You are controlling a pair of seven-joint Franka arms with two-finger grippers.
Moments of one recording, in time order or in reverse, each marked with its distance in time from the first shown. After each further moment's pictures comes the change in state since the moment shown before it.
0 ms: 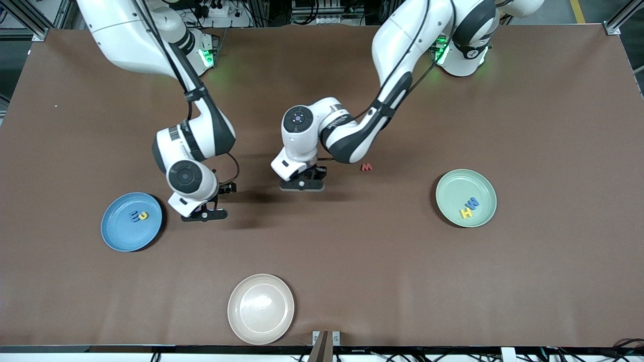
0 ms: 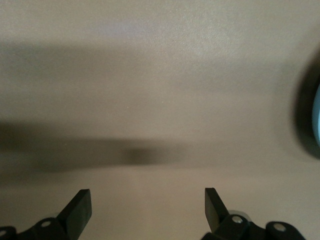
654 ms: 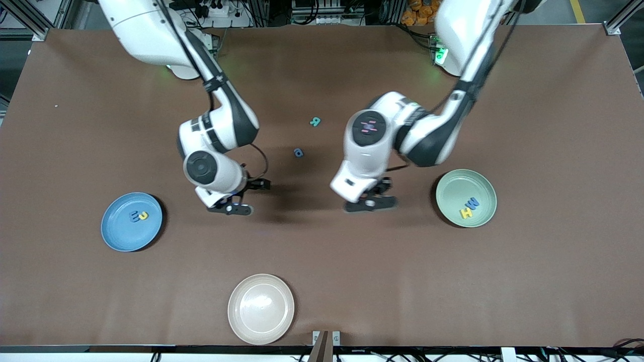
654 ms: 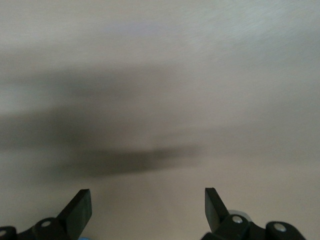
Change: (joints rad) left arm 0.272 -0.319 -0.001 -0.248 0.000 -0.123 0.183; right arm 0.143 0.017 0.001 0.052 0.252 0.084 0.213
